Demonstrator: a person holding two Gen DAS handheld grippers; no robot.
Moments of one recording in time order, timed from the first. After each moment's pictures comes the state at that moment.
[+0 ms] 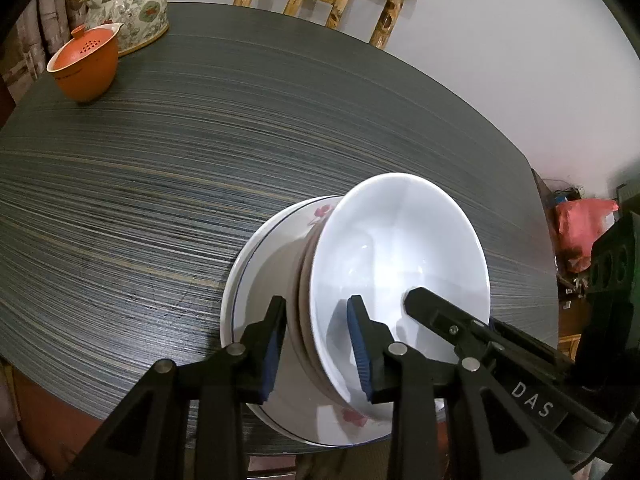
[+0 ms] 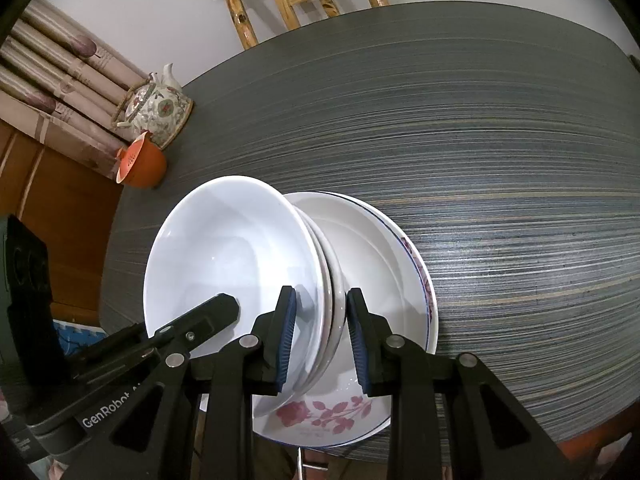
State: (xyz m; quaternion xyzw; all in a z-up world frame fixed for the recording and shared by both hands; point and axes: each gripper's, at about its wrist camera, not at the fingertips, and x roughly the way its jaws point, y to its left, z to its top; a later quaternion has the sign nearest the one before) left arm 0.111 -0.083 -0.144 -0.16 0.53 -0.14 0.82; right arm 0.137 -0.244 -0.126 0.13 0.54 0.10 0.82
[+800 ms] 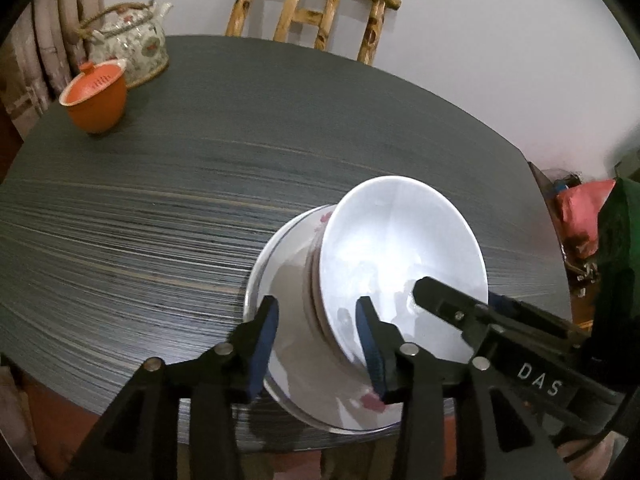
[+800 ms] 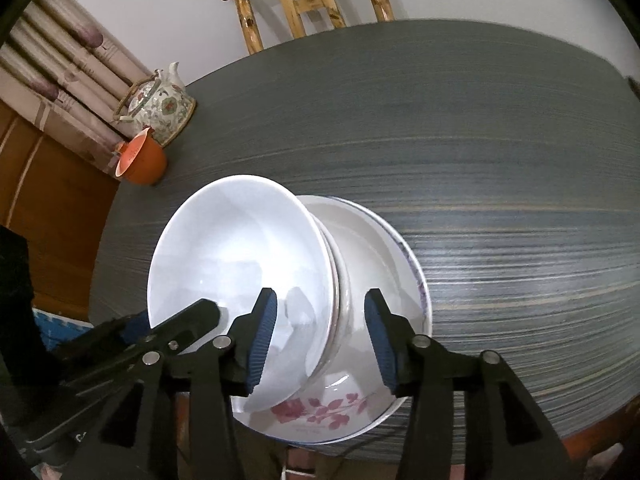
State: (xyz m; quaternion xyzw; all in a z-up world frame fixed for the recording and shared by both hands) left arm 0.078 -0.069 -0.129 -0.12 0.49 -0.13 0.86; right arm 0.129 -0.234 -0.117 0.10 0.52 0.09 0.84
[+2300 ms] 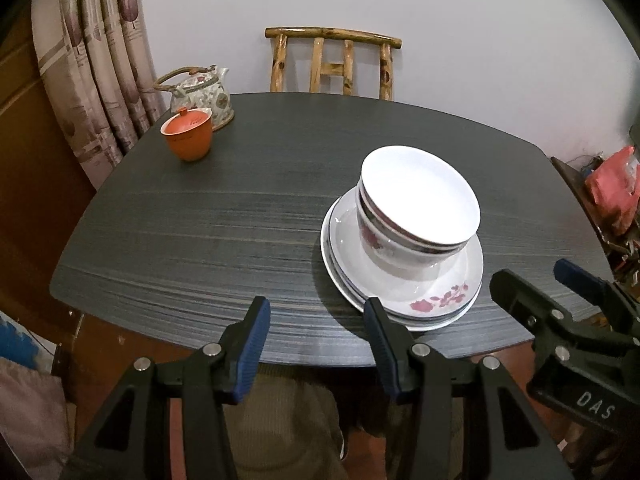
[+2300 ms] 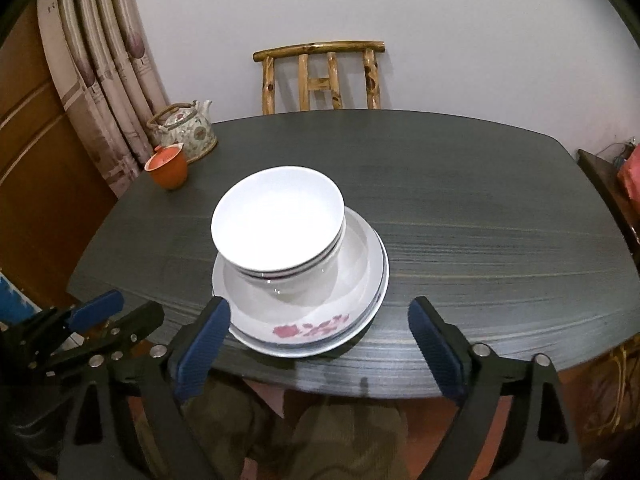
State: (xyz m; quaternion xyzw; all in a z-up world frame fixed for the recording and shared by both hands) left arm -0.050 -0.051 -0.116 -0.03 0.40 -0.05 0.91; right arm -0.006 -0.215 -0.078 0.01 0.38 0.04 0.92
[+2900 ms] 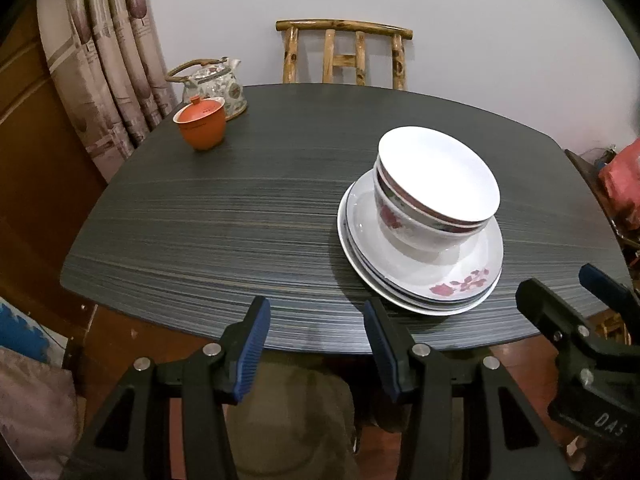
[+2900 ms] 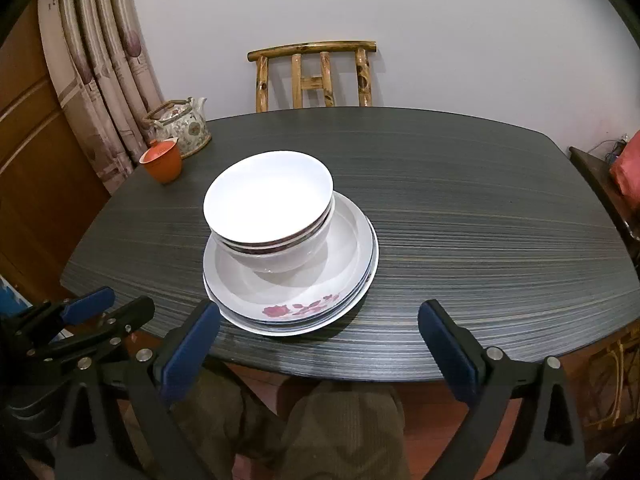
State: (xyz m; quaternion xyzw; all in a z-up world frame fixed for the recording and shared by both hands) left arm -0.055 -0.049 -0.132 -0.02 0.41 -0.02 0.91; right arm -0.023 -0.219 -0.090 0.00 0.37 0.03 0.93
